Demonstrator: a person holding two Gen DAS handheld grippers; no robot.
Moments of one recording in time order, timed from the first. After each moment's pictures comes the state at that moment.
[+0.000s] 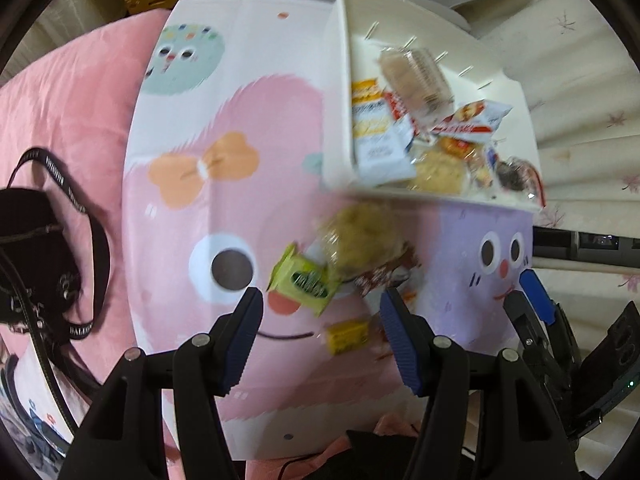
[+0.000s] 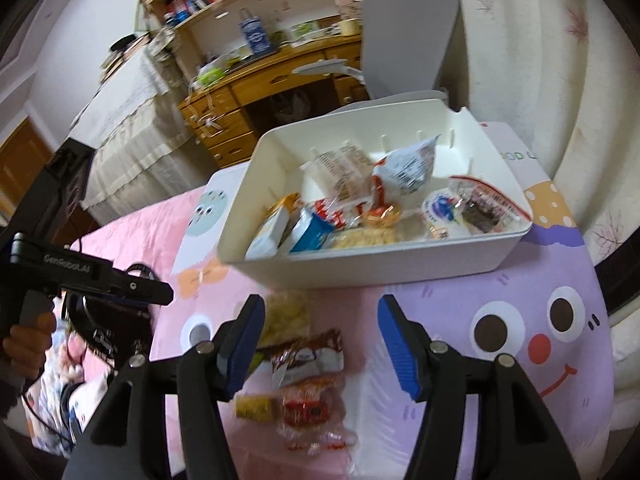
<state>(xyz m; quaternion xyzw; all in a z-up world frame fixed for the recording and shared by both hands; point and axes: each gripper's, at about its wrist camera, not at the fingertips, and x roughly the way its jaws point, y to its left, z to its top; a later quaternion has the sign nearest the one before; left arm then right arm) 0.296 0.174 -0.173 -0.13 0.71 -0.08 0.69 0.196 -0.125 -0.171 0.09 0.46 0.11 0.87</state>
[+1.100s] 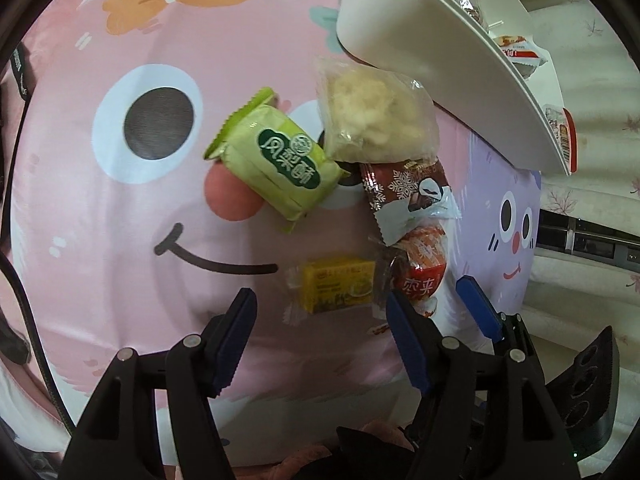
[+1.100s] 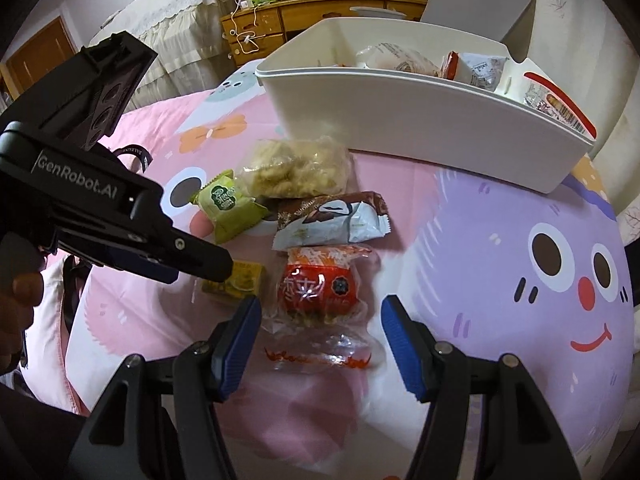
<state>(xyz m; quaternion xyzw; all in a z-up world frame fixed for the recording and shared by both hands) 0.221 0.137 -0.277 -0.23 0.73 -0.08 0.64 0.140 -0.078 -0.264 -0.04 0.52 0.15 0.84</state>
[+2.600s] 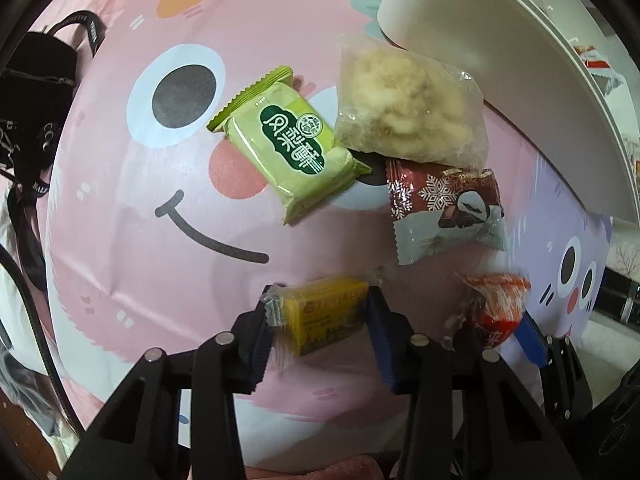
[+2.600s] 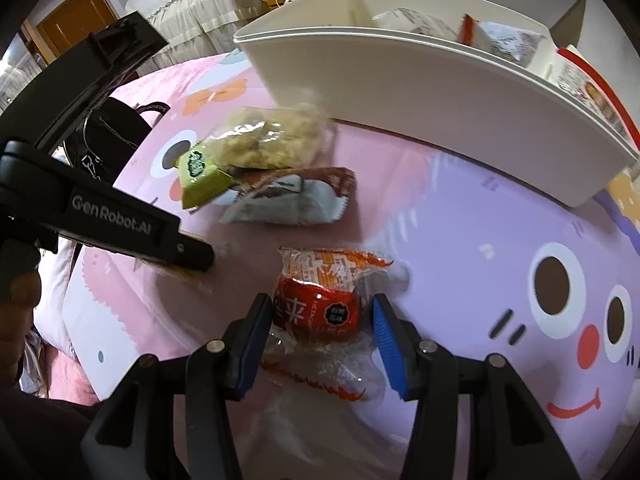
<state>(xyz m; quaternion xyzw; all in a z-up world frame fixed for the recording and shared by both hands) 0.223 0.047 -0.300 -0.19 0.74 0.09 0.64 0.171 -0.126 -0.280 -0.07 0.57 0.23 0.79</state>
